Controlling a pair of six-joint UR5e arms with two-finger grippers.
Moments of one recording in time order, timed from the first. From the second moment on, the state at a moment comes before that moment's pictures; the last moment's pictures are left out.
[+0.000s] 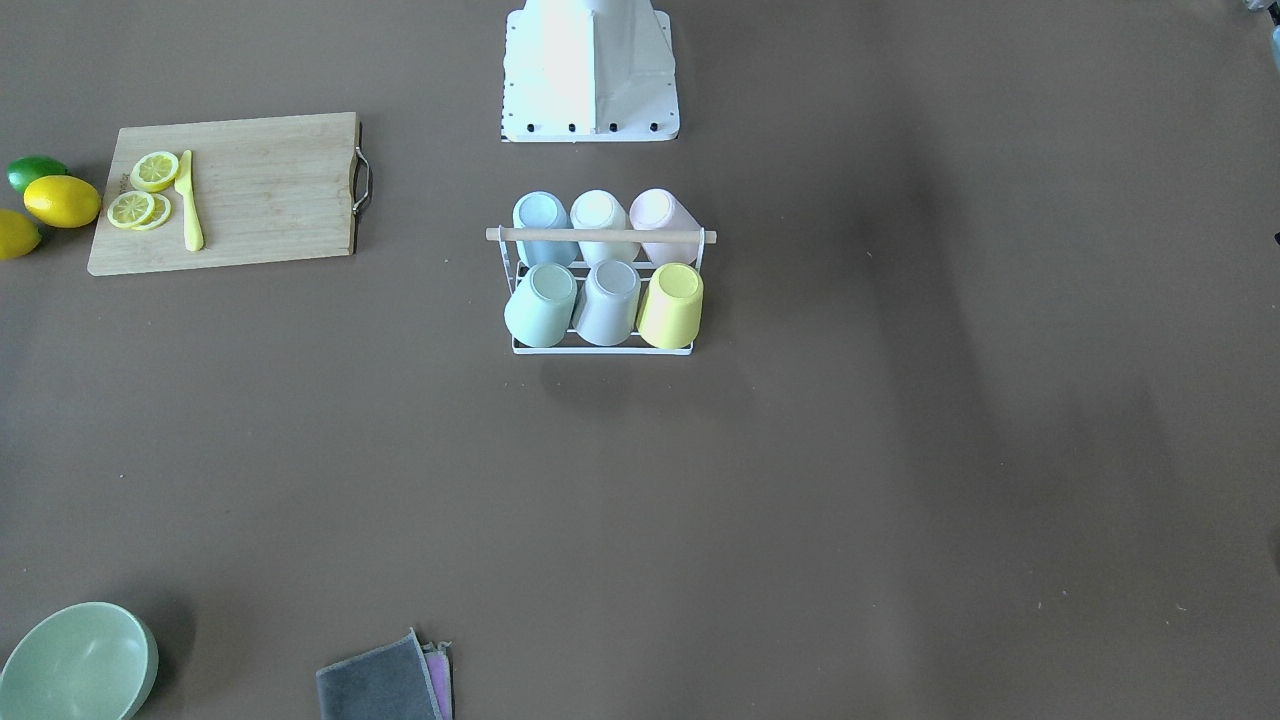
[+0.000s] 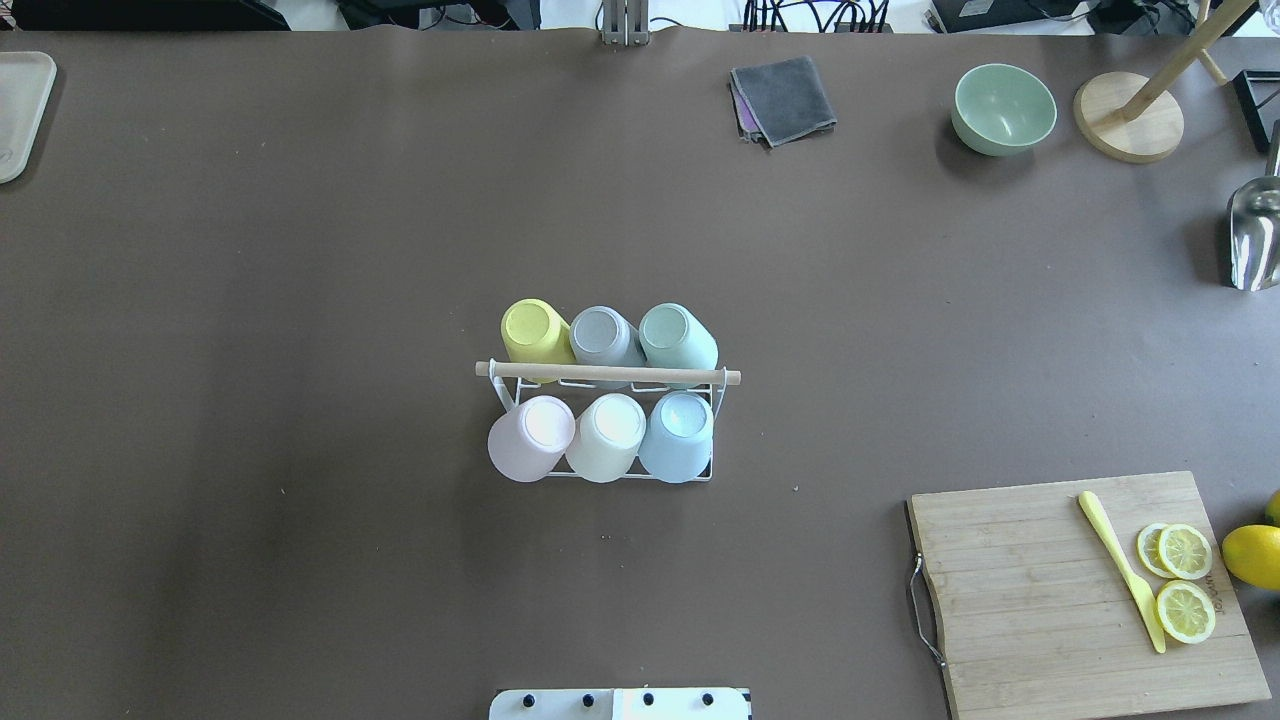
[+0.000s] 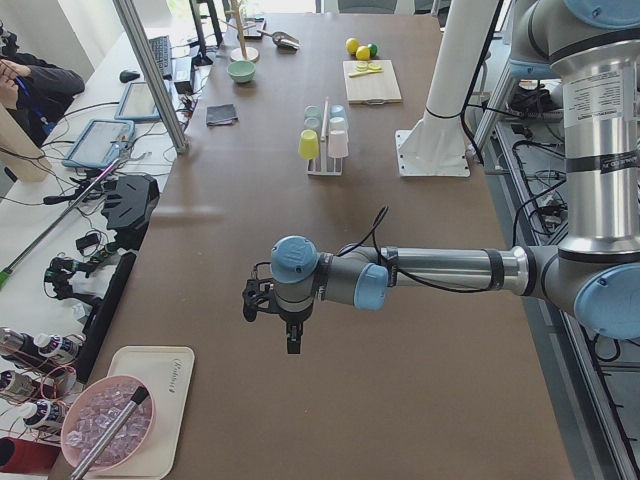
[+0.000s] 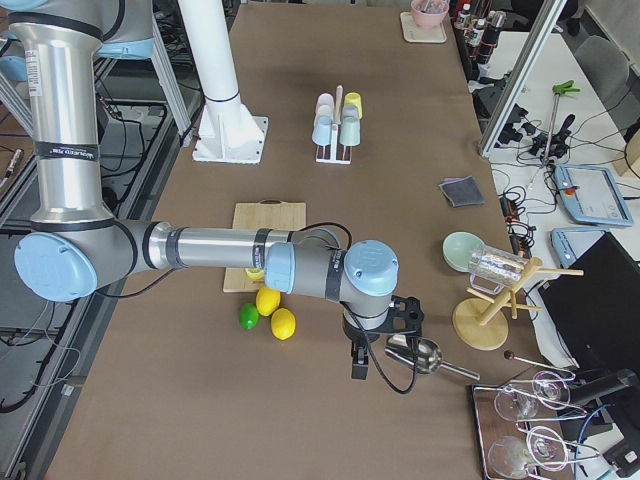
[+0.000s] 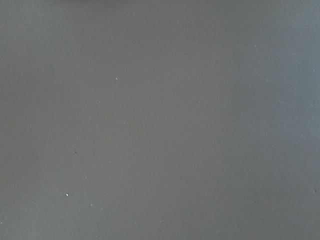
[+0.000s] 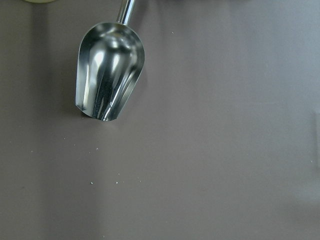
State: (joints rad) left arm -1.50 -1.43 -1.70 -1.76 -2.36 -0.20; right arm 1.70 -1.57 1.61 -1.68 2.26 -0.09
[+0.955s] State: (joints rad) left arm -1.50 -1.46 -1.69 -1.76 -2.36 -0.20; right arm 1.70 -1.57 1.61 -1.68 2.26 -0.09
